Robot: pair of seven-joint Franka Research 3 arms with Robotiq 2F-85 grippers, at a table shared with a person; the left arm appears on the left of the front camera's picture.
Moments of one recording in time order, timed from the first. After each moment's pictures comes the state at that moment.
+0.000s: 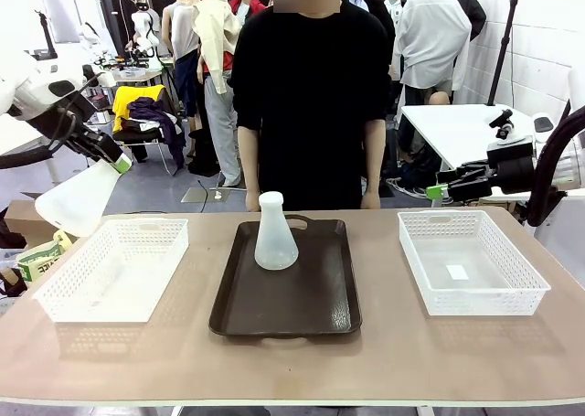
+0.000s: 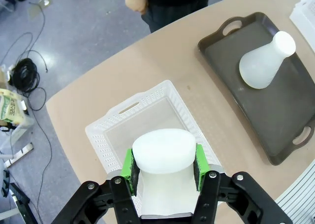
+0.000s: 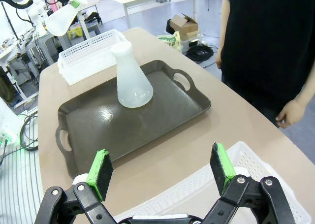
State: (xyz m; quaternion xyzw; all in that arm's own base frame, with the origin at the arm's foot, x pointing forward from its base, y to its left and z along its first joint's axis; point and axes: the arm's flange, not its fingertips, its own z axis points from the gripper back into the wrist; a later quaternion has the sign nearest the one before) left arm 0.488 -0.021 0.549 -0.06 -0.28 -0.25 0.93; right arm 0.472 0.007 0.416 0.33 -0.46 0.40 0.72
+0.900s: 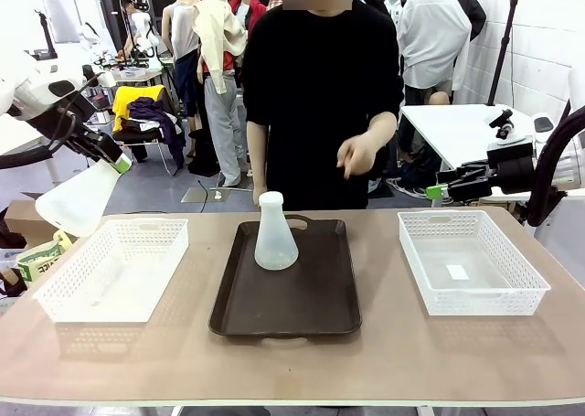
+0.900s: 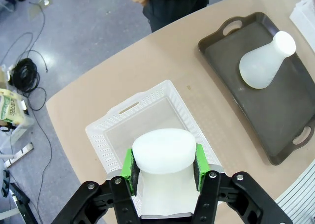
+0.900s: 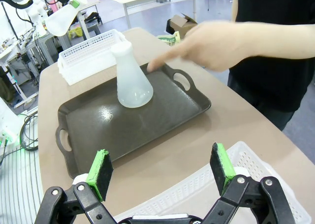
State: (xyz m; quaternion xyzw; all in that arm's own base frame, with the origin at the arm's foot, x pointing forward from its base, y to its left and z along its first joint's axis) left arm 0.488 -0.021 0.549 -0.06 -0.28 -0.25 0.93; right arm 0.472 0.007 0.416 0.33 -0.46 0.40 0.72
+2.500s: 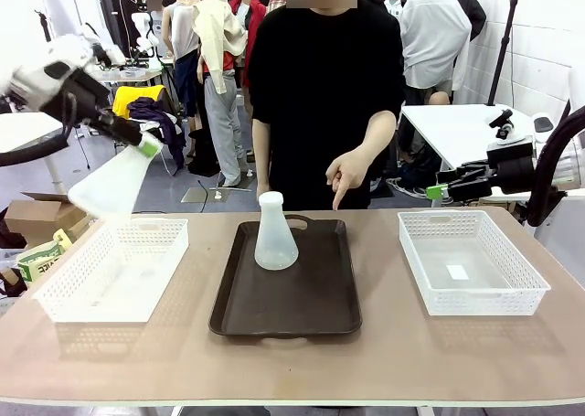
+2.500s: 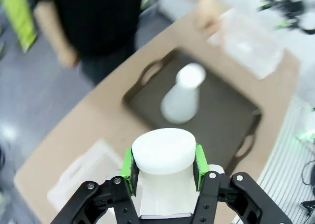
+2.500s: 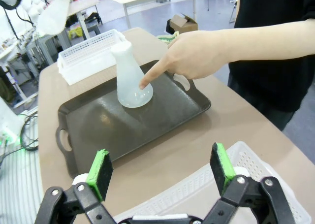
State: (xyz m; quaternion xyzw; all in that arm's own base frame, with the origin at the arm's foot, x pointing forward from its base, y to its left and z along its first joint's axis) left arm 0.457 -0.069 0.596 -0.20 -0.35 -0.37 0.83; right arm 0.472 0.007 0.416 0.33 -0.46 0.40 0.72
